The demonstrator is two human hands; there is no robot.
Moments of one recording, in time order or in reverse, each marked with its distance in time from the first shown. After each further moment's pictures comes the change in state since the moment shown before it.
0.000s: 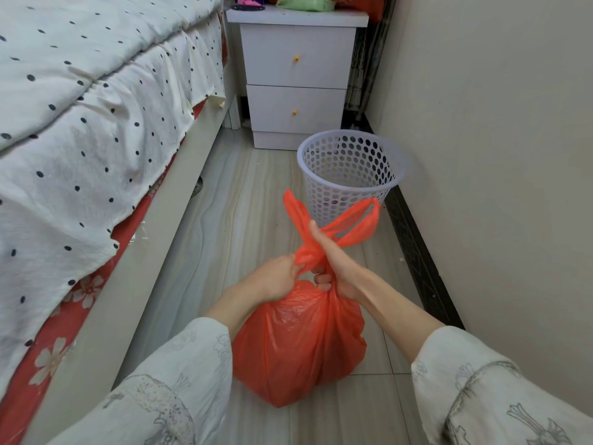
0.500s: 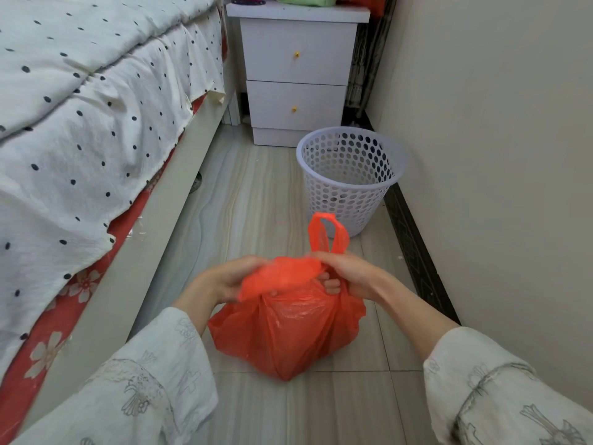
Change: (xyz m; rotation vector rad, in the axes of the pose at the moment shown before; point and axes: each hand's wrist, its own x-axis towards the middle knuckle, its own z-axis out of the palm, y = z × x) left_hand -0.012 -0.034 -0.016 -1.214 -0.383 -0.304; right_hand -0.005 0.008 -0.021 -0.050 -0.166 -0.004
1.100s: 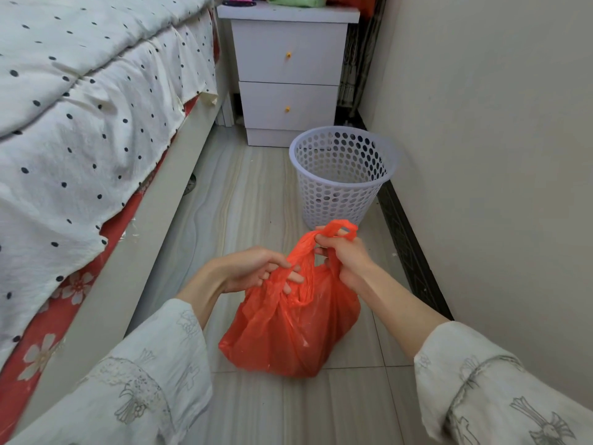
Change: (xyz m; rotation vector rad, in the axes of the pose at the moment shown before) left_hand -0.003 0.020 0.020 0.377 -0.044 -0.039; right_hand 0.003 -0.008 0.001 0.276 0.448 -0.226
